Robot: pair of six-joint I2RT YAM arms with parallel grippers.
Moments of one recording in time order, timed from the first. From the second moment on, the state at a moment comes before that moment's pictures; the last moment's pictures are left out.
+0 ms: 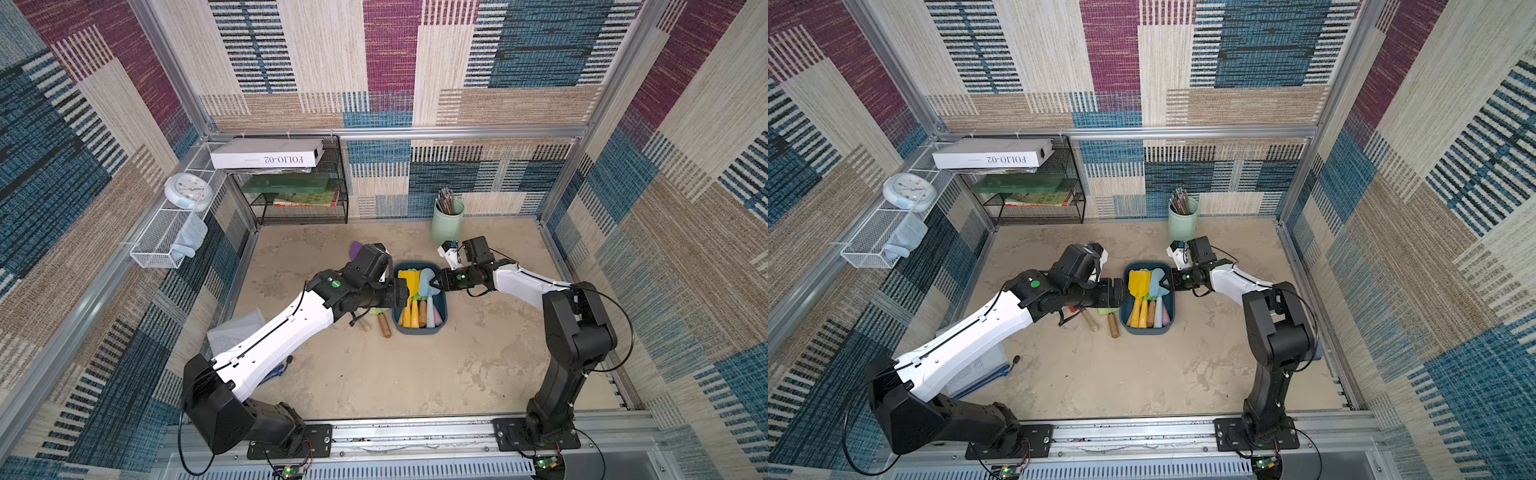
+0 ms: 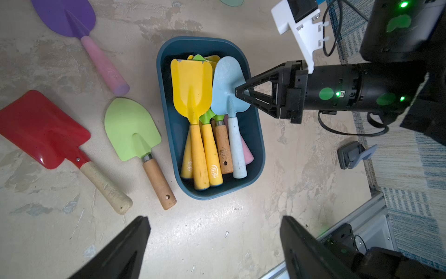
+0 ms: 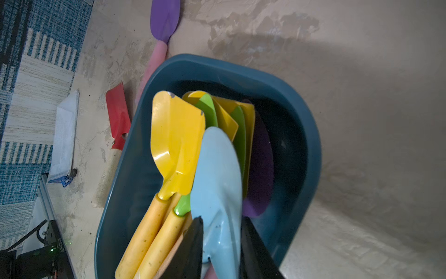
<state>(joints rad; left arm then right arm) -0.71 1.42 1.34 -0.79 0.05 -0.60 0.33 1.83 1.19 -0.29 -0.53 0.16</state>
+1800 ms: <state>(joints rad) -0.52 1.69 1.05 -0.69 0.05 -1.02 0.32 1.48 1.13 -0.46 -0.33 0.13</state>
